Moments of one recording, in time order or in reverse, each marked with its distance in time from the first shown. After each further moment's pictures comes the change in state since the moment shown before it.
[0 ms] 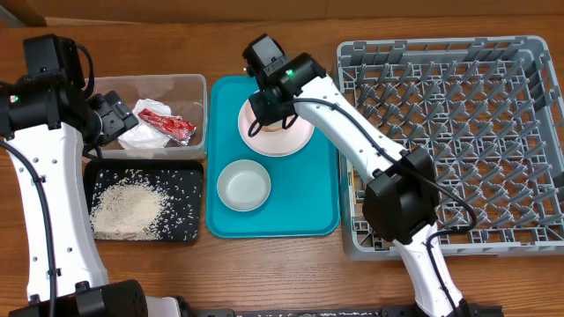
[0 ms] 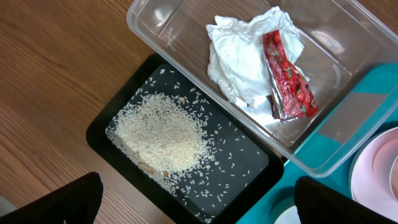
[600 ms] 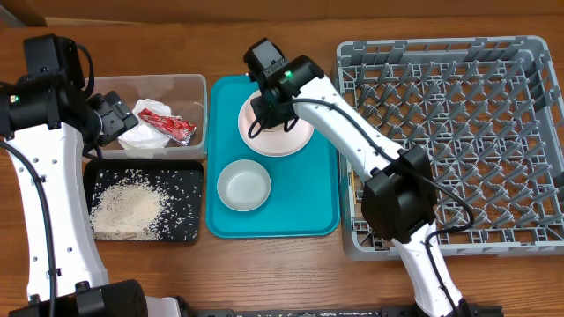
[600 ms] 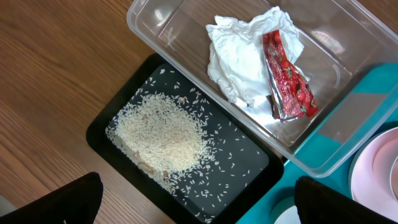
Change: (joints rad) left arm 0.000 0.000 0.000 0.000 0.000 0.000; right arm 0.001 0.008 0.035 -0.037 0.008 -0.001
